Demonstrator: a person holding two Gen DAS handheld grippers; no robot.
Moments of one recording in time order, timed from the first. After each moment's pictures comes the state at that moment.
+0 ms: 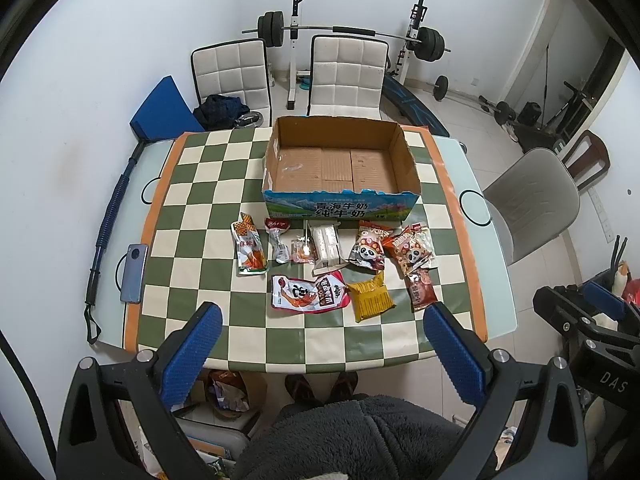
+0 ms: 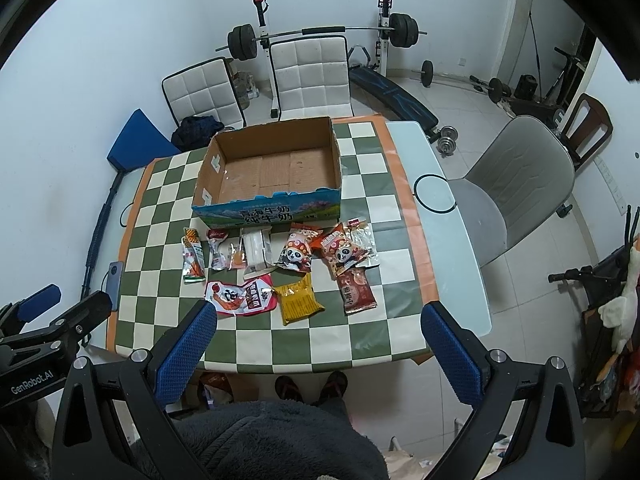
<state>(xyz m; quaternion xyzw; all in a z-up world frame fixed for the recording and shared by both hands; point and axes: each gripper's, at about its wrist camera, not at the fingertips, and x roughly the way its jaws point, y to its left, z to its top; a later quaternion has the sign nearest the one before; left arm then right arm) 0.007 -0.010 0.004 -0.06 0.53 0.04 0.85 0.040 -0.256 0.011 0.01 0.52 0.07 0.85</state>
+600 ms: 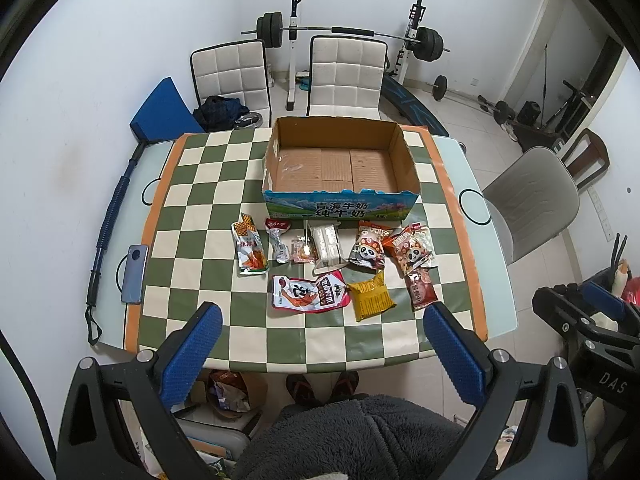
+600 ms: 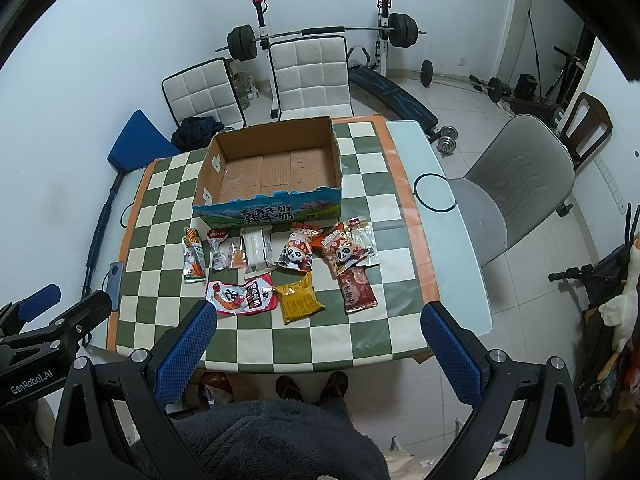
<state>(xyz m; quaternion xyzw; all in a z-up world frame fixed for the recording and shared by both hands) 0.009 -0.011 0.006 -0.06 0.53 0.04 0.85 0.038 -0.255 0.010 0.01 0.52 0.07 0.85</state>
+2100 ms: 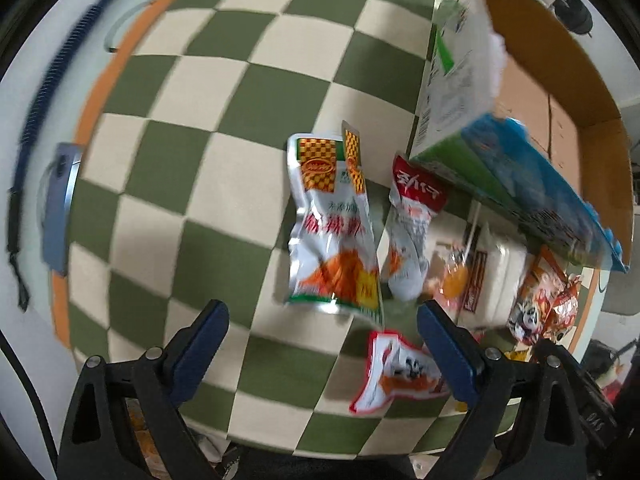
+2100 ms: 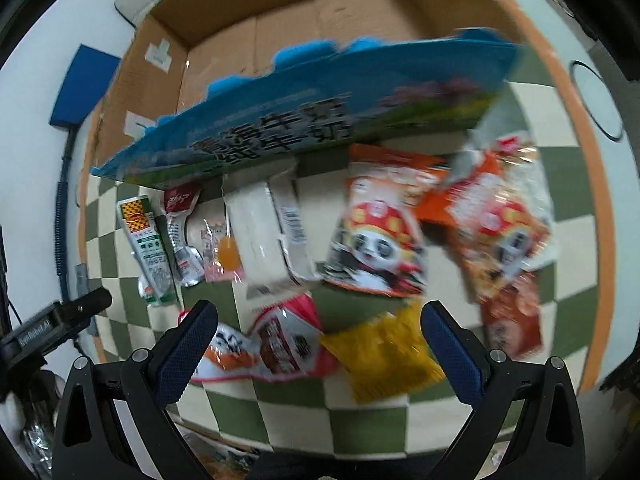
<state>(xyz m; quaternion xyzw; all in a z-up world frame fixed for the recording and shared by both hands) 0.194 0.172 -0.308 -0.20 0.70 0.13 0.67 0.252 -0.114 -0.336 0.07 0.70 0.10 0.70</state>
